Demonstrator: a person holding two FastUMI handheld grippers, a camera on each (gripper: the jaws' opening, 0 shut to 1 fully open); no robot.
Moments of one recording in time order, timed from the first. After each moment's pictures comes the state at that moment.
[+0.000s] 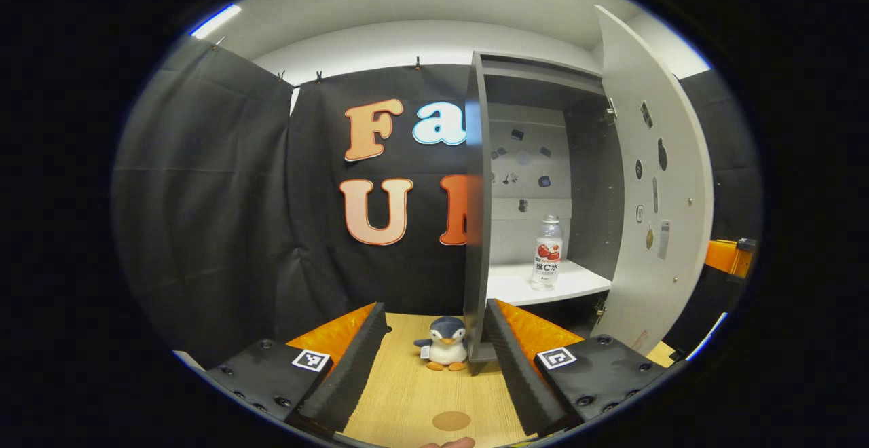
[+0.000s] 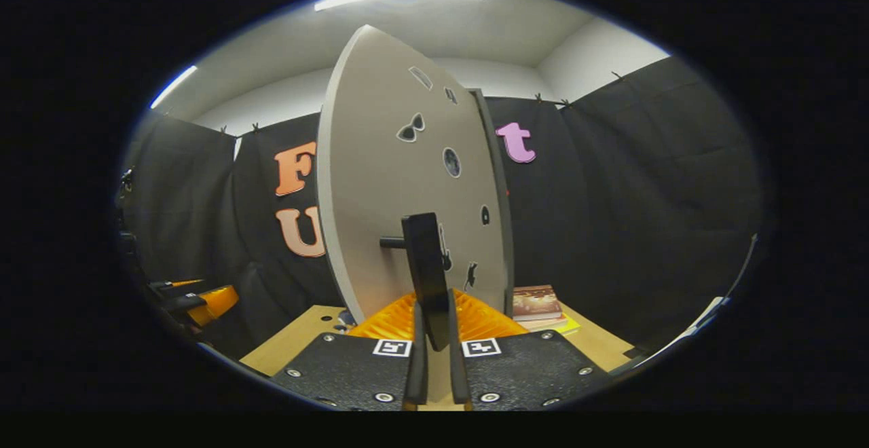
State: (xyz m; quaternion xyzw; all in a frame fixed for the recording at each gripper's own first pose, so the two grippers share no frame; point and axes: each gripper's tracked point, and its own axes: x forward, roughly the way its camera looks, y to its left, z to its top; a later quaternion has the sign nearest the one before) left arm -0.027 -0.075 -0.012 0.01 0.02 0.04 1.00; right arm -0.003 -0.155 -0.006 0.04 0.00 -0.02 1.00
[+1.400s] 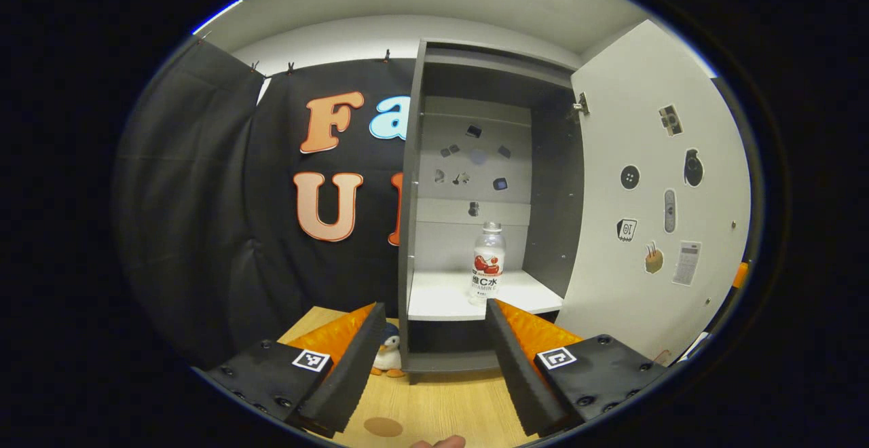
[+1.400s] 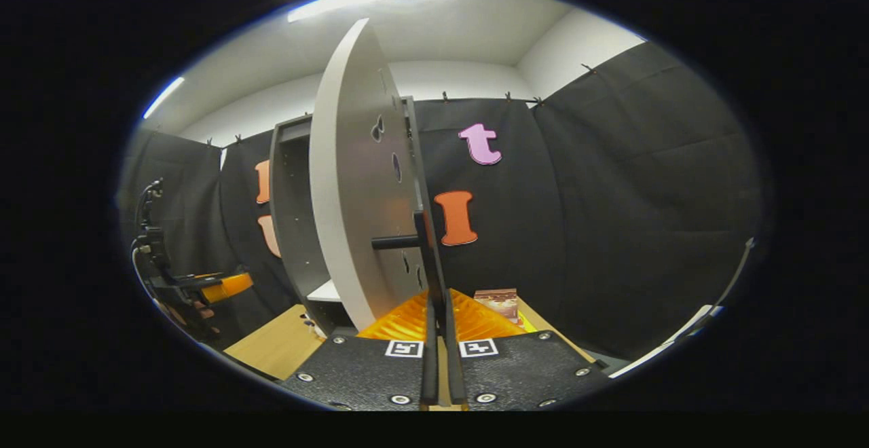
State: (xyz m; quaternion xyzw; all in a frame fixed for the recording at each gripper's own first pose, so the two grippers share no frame) left arm 0.038 -0.196 -0.008 -0.04 0.02 -0.02 1.00; right arm -0.026 -0.316 -0.014 0.05 -0.01 -0.01 1.00
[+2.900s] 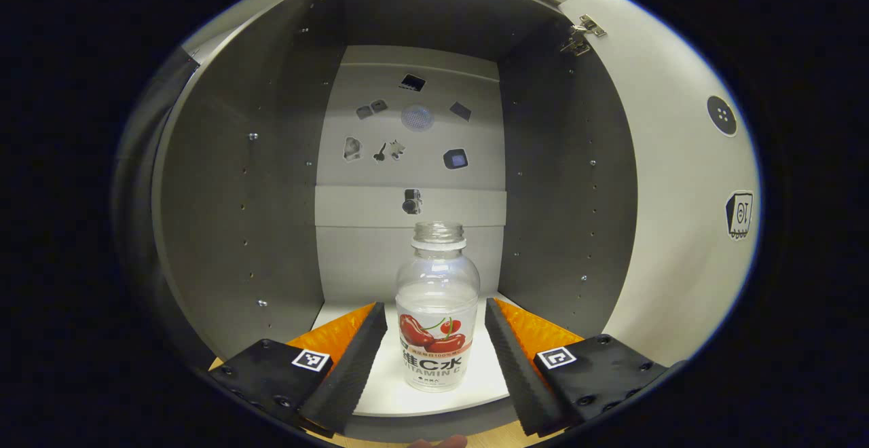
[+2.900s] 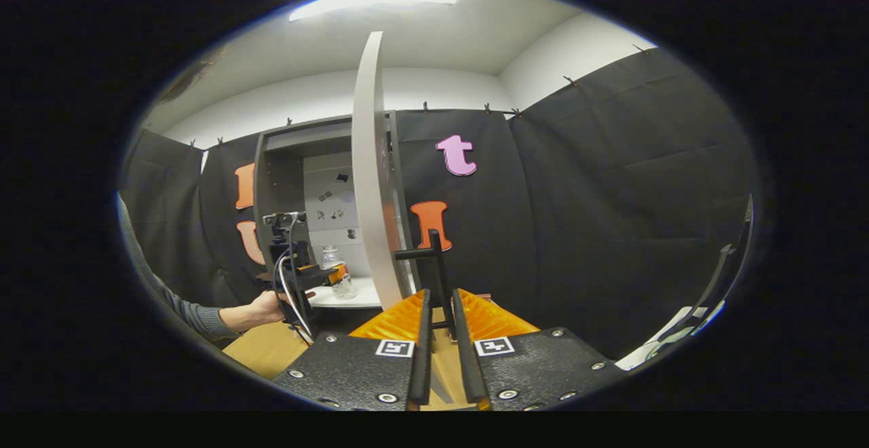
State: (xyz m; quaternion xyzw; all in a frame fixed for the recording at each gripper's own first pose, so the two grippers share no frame) left arm 0.295 -0.304 -0.041 -0.01 0.01 -0.11 0.99; right arm -0.058 -0.333 0.003 0.04 -0.03 -0.08 1.00
